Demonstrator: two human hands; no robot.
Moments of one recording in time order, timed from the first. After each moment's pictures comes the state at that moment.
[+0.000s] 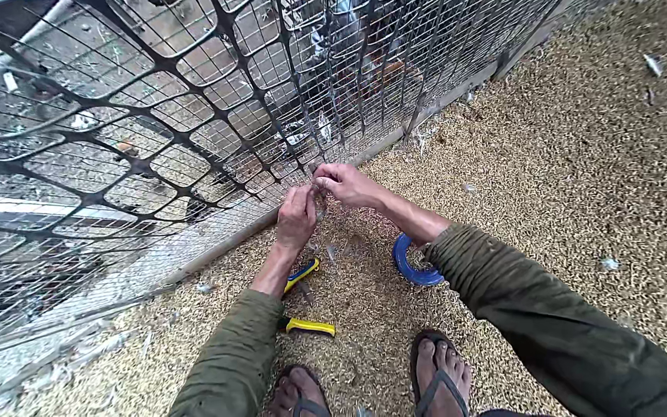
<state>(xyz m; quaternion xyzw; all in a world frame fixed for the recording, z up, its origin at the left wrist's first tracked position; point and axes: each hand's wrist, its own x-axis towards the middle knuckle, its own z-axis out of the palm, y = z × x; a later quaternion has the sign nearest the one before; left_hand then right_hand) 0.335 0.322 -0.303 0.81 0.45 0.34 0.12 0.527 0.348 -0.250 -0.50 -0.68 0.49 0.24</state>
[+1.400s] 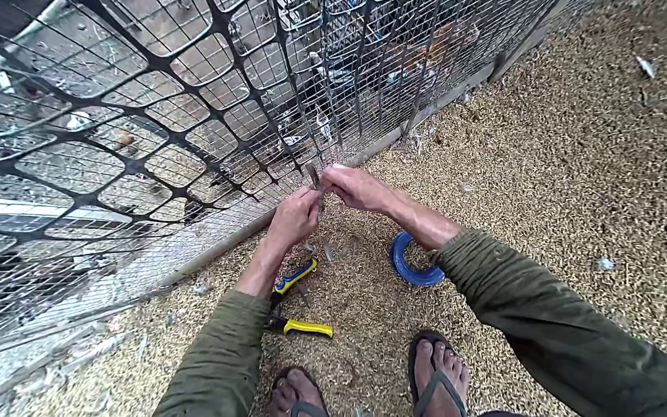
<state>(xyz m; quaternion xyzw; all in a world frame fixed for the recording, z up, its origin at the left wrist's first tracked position) 0.327 0.339 -0.275 0.88 0.38 0.15 0.24 0.548 0.337 -0.257 -0.36 -0.85 0.27 0.29</state>
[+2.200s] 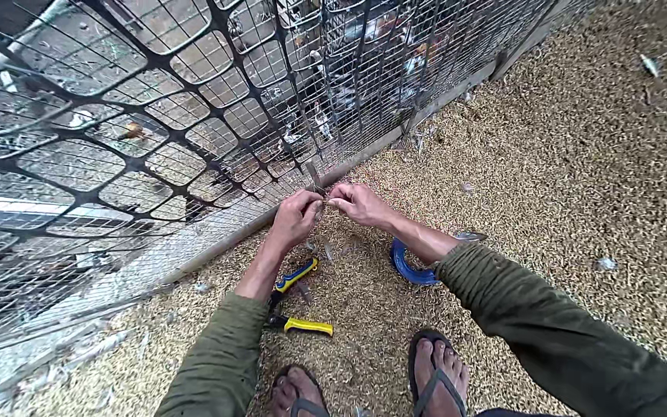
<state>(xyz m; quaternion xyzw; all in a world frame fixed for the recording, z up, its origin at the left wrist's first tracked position) 0.318 0.331 -0.287 0.82 0.40 0.24 0.33 0.539 0.299 -0.284 -0.53 -0.64 0.49 0.26</state>
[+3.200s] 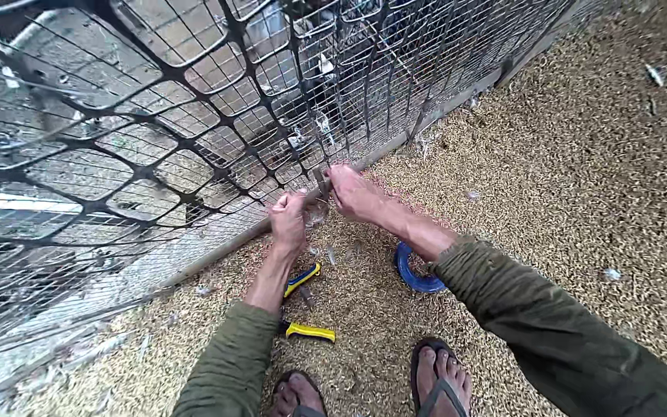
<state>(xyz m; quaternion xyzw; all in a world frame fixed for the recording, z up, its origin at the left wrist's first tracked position) 0.348 0.325 -0.268 0.34 0.55 0.49 0.59 0.519 0.336 -0.248 -0.56 -0.77 0.28 0.13</state>
